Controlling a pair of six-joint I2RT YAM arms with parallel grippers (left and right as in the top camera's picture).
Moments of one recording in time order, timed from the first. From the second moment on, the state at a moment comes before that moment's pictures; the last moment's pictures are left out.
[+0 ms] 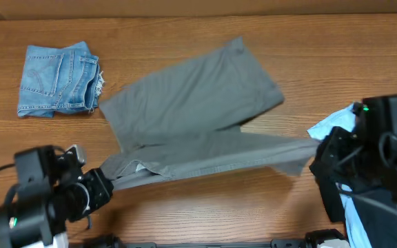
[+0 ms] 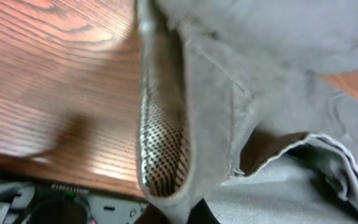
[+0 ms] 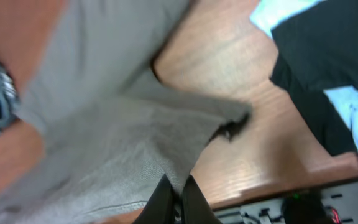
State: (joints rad) left arm 0.30 0.83 1.08 -1.50 0.35 -0.28; right arm 0.13 1.12 1.63 -1.64 -0.11 0.61
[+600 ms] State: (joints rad) left arm 0.30 0.81 1.26 -1.69 0.32 -0.29; right arm 0.13 1.17 1.78 -1.62 -0.08 0.62
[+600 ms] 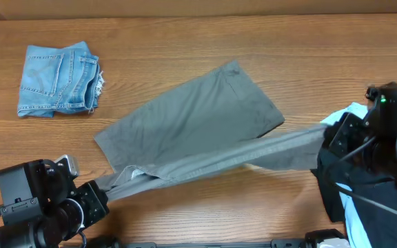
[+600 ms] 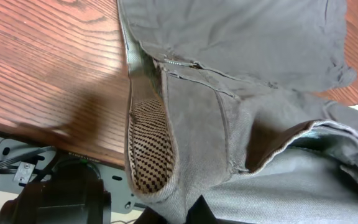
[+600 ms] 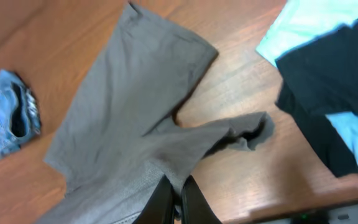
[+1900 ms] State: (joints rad) left arm 0.29 1.11 1.05 -1.15 0.21 -0.44; right arm 0.15 1.78 1.79 -1.15 -0.20 0.62
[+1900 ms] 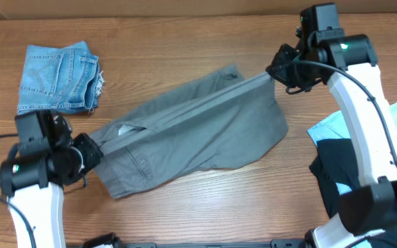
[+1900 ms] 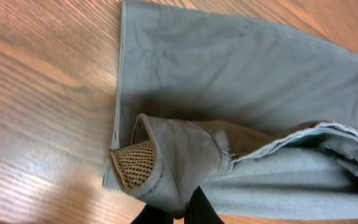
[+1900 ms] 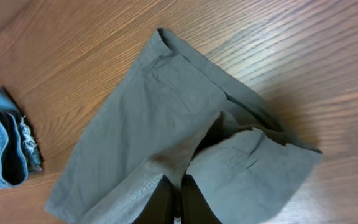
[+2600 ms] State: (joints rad) left arm 0.28 1.57 1.05 -0.96 0.09 -0.47; right arm 0.16 1.97 1.78 -0.96 -0.27 0.62
